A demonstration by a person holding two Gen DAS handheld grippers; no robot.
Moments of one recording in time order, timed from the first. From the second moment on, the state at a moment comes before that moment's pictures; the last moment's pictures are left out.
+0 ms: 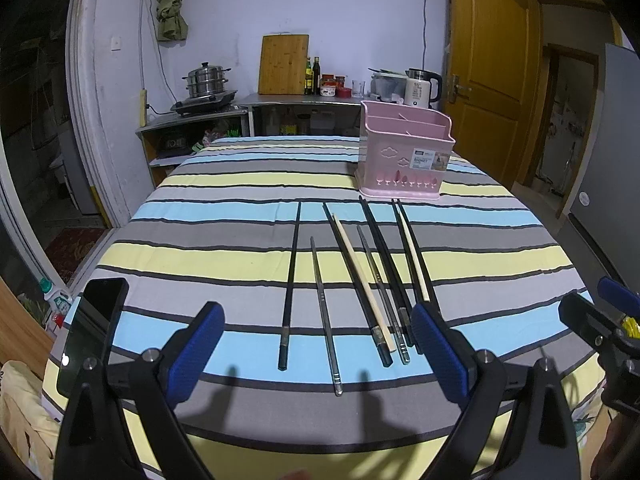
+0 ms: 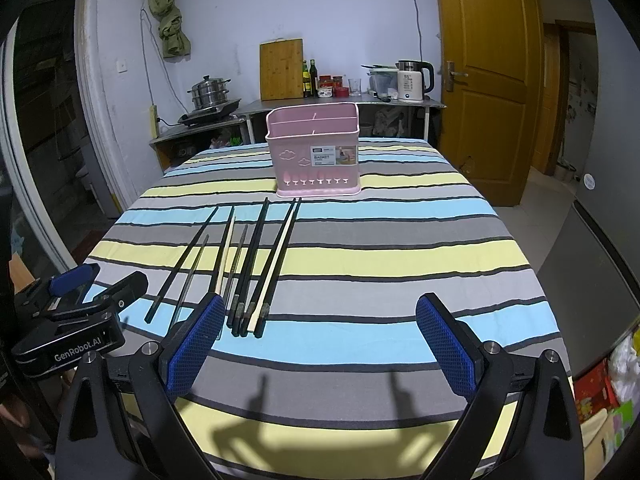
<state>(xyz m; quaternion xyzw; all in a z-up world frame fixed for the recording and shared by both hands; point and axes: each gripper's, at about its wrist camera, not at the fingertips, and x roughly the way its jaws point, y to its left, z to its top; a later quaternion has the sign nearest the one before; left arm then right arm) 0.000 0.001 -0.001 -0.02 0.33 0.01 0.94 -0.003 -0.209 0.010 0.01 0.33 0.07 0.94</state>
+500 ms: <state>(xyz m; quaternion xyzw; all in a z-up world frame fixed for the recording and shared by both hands) 0.002 0.000 -0.002 -0.02 0.33 0.01 0.94 -0.003 -0.209 0.009 0.01 0.33 0.07 0.94</state>
